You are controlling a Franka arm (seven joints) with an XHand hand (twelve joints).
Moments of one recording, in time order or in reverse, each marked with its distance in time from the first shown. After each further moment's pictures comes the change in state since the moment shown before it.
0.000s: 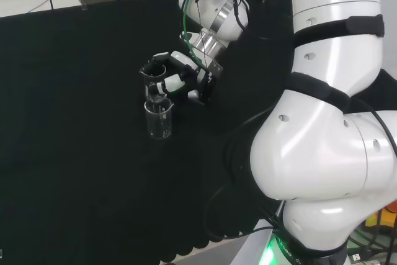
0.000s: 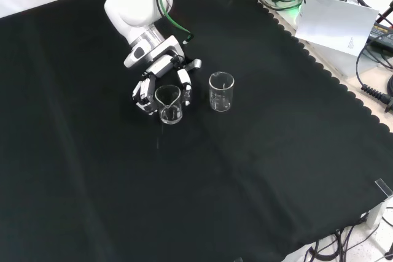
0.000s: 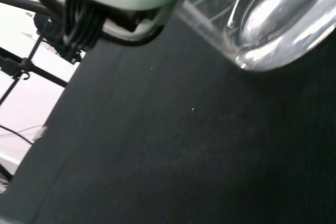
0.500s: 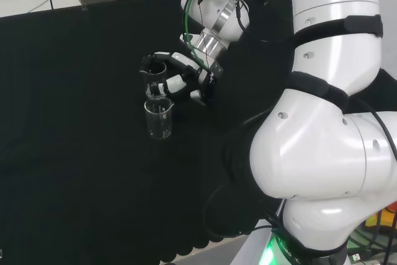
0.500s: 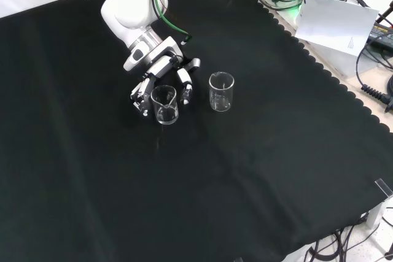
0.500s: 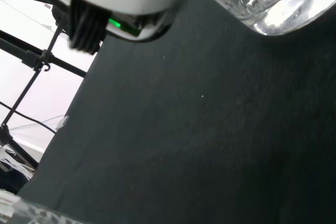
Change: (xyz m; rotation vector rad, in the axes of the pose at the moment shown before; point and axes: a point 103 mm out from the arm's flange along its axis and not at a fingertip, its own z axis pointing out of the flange) arm -0.003 -0.002 0.002 0.045 0.071 -0.037
